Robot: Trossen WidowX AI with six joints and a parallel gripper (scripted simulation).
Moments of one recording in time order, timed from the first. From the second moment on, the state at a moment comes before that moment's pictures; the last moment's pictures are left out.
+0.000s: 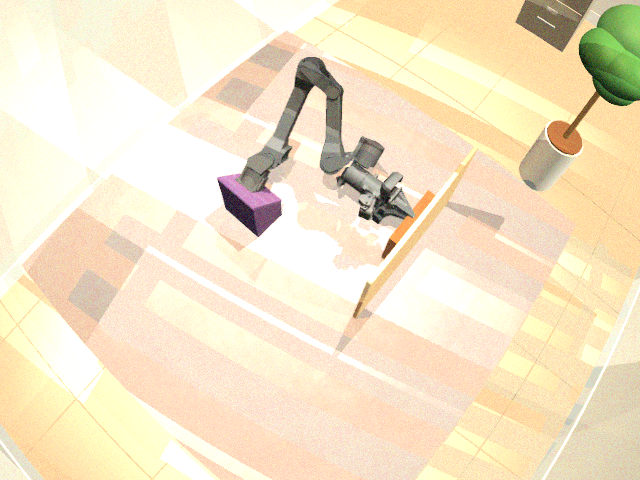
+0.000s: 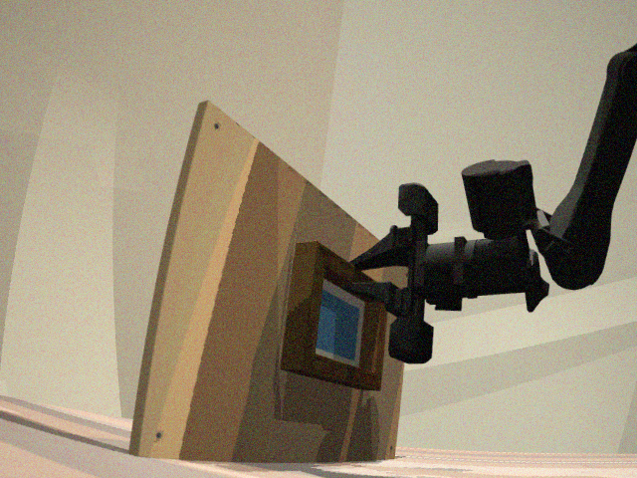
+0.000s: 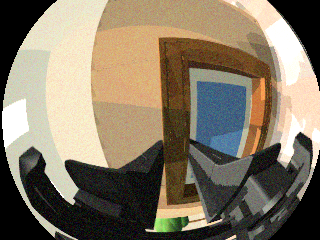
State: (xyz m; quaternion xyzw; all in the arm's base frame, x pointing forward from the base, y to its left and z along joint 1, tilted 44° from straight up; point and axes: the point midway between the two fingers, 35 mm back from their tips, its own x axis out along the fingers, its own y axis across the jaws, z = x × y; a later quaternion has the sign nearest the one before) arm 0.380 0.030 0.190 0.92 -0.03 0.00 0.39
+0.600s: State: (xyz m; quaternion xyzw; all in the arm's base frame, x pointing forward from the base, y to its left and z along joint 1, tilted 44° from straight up) arm 0.347 0.038 0.196 0.93 -0.03 0.01 0.36
